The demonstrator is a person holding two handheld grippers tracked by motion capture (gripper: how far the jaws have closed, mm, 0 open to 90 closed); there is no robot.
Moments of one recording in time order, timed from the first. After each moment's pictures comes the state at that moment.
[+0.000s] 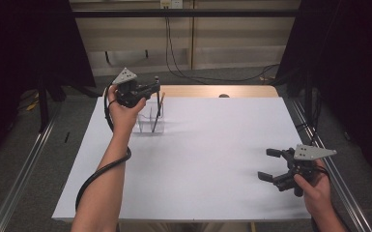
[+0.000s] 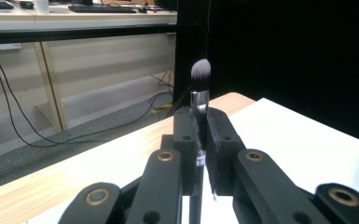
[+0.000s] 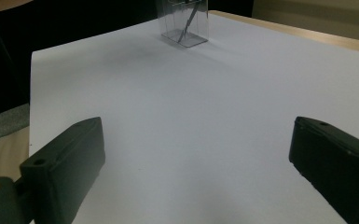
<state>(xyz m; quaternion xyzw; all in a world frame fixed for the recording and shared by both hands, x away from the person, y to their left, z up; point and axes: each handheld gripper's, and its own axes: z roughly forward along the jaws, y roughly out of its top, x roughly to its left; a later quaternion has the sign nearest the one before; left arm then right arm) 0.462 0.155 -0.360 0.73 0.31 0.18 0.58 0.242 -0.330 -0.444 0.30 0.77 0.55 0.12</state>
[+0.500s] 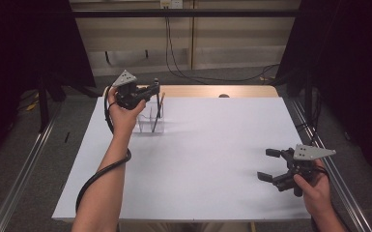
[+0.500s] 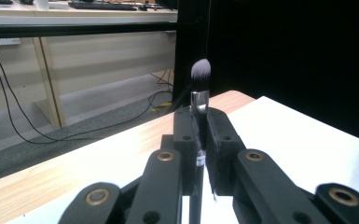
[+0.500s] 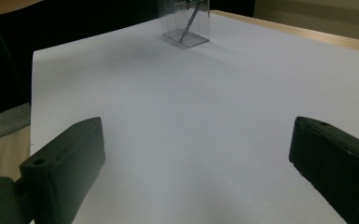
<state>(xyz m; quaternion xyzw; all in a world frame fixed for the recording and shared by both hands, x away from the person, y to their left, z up) 0.461 0.157 -0.366 0.73 0.32 0.17 0.59 0.242 -0.329 -0.445 0.30 0.77 0.55 0.12</state>
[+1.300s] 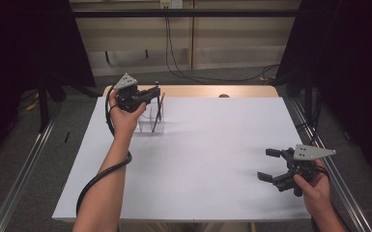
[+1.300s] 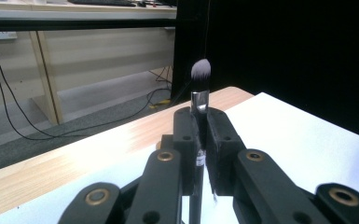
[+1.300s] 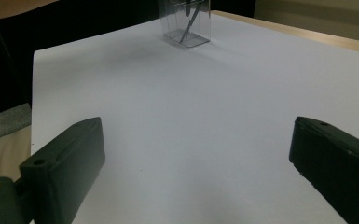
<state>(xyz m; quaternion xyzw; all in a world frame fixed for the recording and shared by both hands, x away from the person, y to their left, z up) 0.459 0.156 -0.375 0.73 0.32 0.16 0.59 0.242 -0.328 -0.444 0.30 0.77 0.55 0.12</state>
